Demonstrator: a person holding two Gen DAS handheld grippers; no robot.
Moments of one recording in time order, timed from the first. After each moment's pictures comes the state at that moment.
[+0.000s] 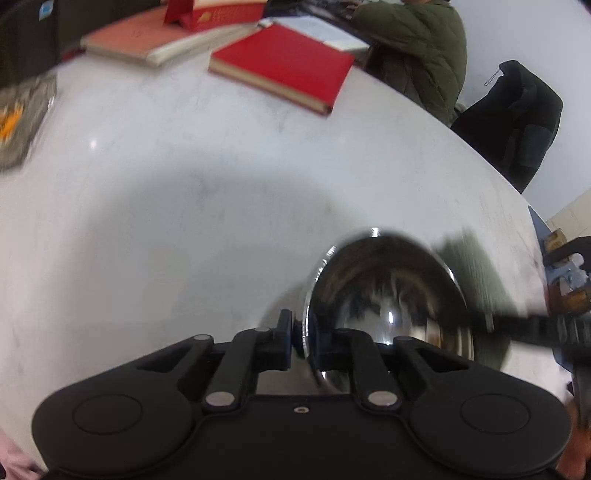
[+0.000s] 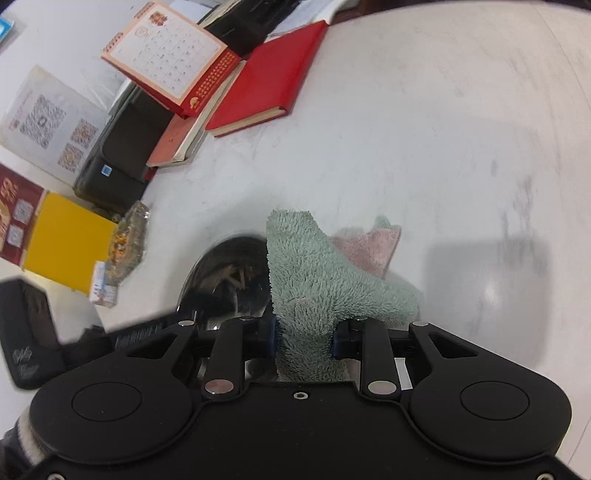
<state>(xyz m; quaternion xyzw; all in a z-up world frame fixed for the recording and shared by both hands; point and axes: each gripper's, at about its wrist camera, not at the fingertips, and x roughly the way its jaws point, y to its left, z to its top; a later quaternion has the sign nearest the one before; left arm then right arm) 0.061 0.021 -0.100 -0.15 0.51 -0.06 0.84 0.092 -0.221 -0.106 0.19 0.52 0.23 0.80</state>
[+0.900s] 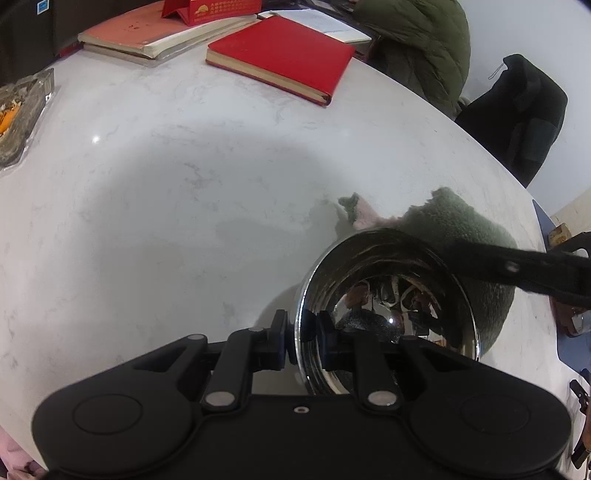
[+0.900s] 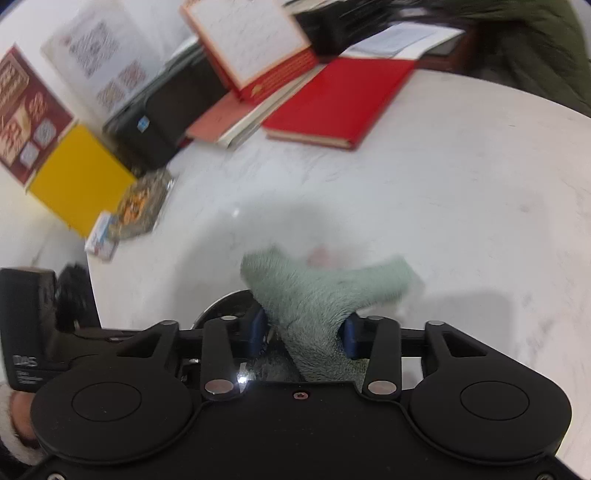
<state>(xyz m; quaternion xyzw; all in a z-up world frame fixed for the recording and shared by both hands) 0.074 0.016 -0.103 -0.15 0.51 -0.05 0.84 0.092 -0.206 -0.062 0.09 0.48 0.28 0.83</state>
